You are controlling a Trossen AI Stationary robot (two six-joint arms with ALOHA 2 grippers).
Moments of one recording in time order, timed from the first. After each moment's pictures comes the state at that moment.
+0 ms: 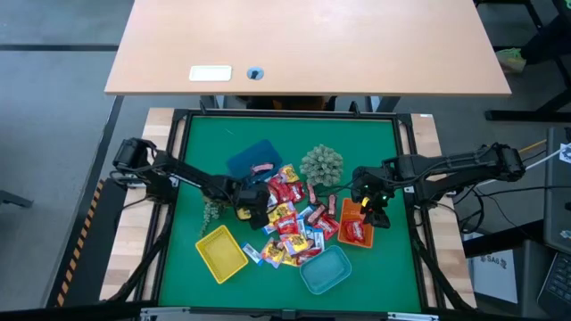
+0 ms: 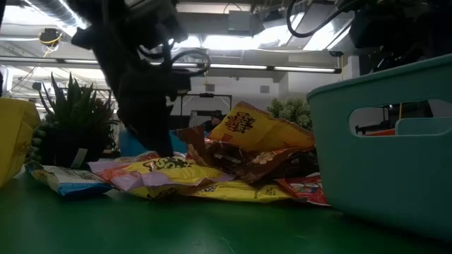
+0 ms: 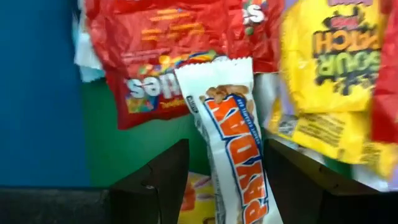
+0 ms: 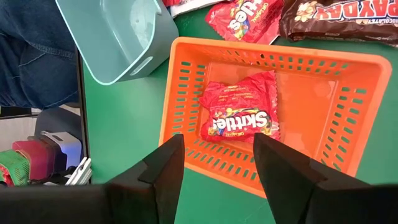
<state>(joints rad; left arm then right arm) -0.15 1.68 0.83 -0.28 -0.26 -0.59 0.07 1.14 0.83 -0.92 -0.46 0.19</state>
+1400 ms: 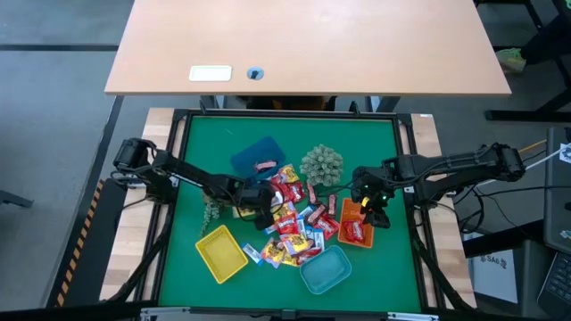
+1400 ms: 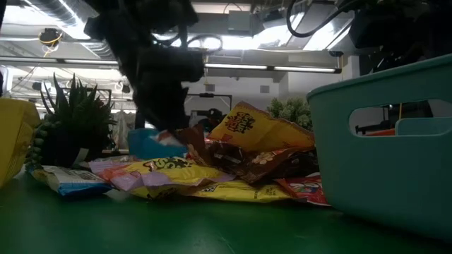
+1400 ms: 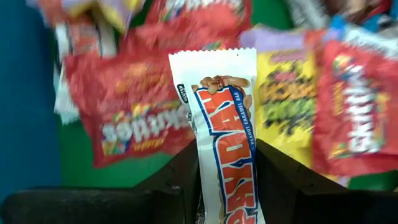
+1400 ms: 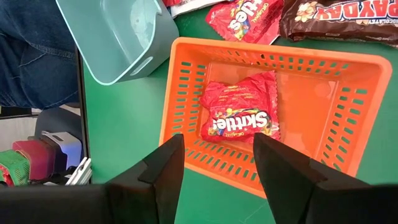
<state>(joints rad) -0.15 1.68 0.92 -0.27 -0.24 -0.56 0.07 1.14 0.83 -0.92 -0.46 0.19</state>
